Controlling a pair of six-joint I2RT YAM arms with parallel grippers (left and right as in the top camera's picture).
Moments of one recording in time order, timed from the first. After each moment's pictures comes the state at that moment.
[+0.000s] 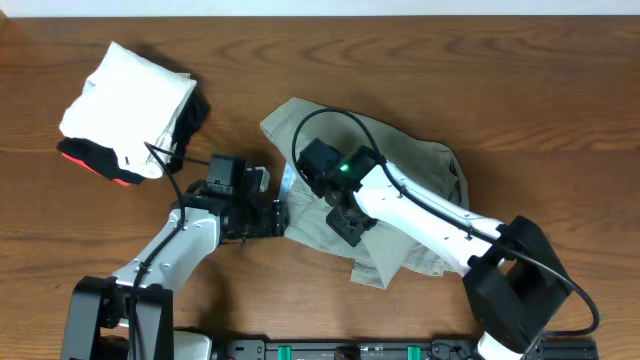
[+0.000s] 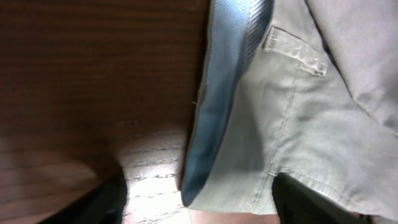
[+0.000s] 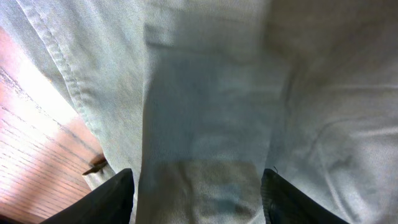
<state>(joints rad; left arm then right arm) -0.19 1.49 0.66 -0.47 0.34 -0.23 0.81 1.87 1.39 -1.14 0.12 0.02</state>
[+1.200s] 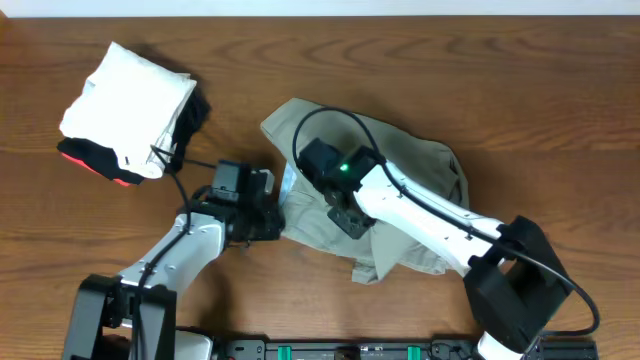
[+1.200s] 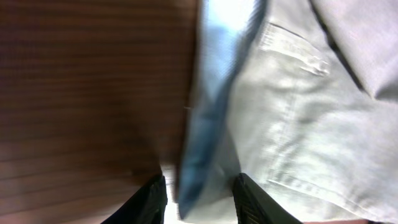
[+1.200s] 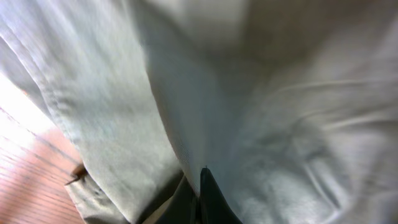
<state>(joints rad) -0.24 1.49 0.62 -0.39 0.34 -0.25 0.81 1.87 1.41 -1.13 0.19 0.02</state>
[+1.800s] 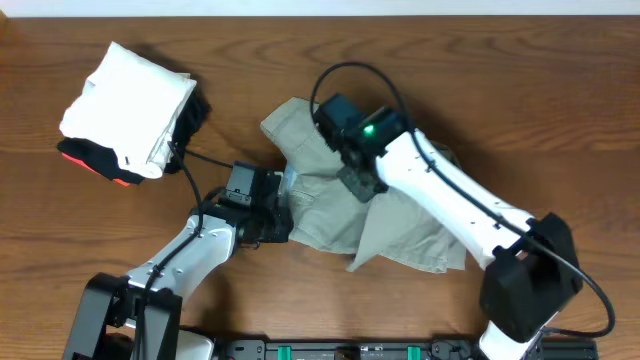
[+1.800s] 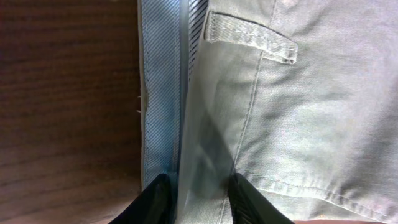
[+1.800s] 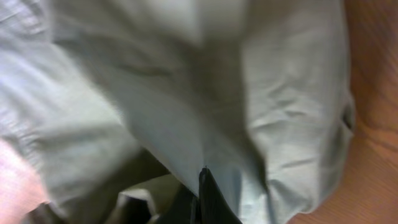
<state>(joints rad) -0.31 1.49 0.62 -0.37 0.31 -0.26 0.67 1.87 1.58 -1.18 0.22 0.01</state>
